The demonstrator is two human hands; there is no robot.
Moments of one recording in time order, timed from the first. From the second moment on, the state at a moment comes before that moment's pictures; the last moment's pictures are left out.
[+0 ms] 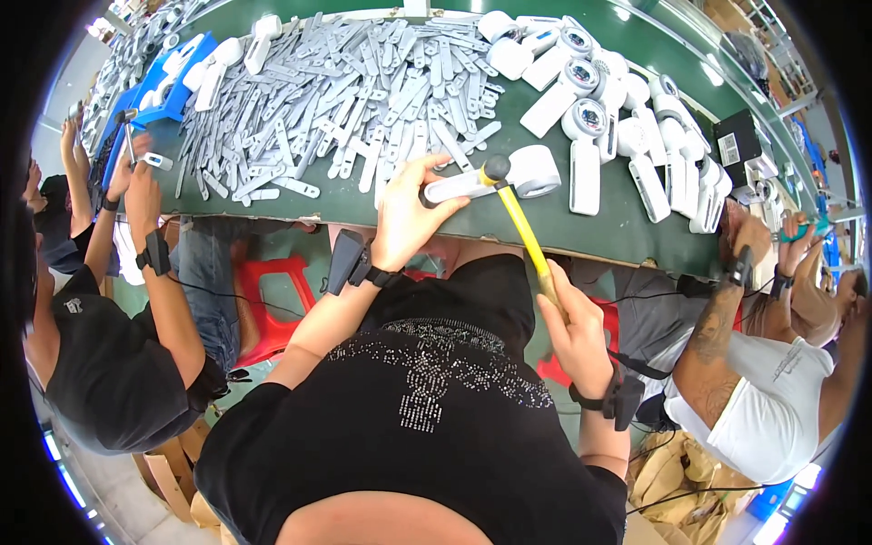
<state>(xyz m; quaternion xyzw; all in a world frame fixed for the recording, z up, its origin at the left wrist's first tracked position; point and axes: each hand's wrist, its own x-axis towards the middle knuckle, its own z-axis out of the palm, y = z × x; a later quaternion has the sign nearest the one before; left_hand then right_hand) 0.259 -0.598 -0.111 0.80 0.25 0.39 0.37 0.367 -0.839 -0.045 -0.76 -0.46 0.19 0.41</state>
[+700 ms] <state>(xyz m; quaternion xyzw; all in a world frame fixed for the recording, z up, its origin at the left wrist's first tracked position) 0.228 -0.532 -0.034 0.63 0.23 0.13 0.73 0.380 -0.838 -0.069 -0.70 -0.35 0.23 0.59</state>
